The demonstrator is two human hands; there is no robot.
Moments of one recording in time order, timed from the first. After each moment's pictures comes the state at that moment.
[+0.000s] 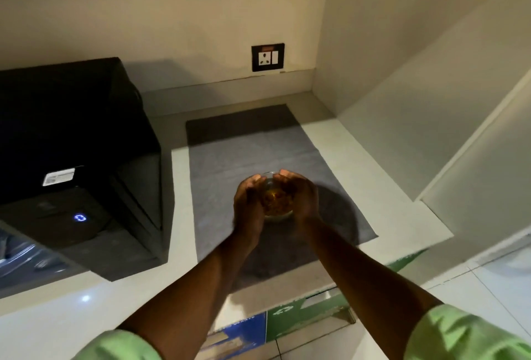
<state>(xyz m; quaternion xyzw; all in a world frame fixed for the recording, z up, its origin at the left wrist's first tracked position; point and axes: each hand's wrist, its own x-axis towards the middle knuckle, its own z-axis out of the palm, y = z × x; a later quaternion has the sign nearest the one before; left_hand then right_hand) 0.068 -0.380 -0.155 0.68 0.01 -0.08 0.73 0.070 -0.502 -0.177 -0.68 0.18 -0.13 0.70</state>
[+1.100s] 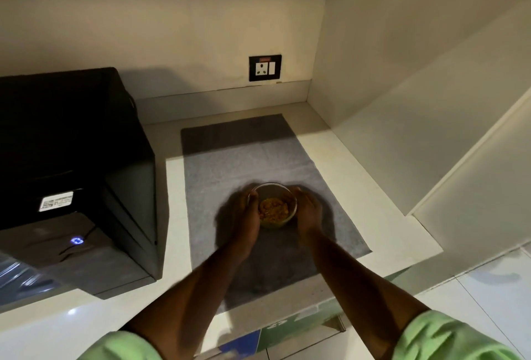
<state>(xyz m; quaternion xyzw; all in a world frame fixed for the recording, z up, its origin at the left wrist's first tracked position) 0.082 -0.381 -0.142 0.80 0.02 -0.09 0.59 0.071 -0.516 -0.189 -0.65 0.30 -0.17 0.67</state>
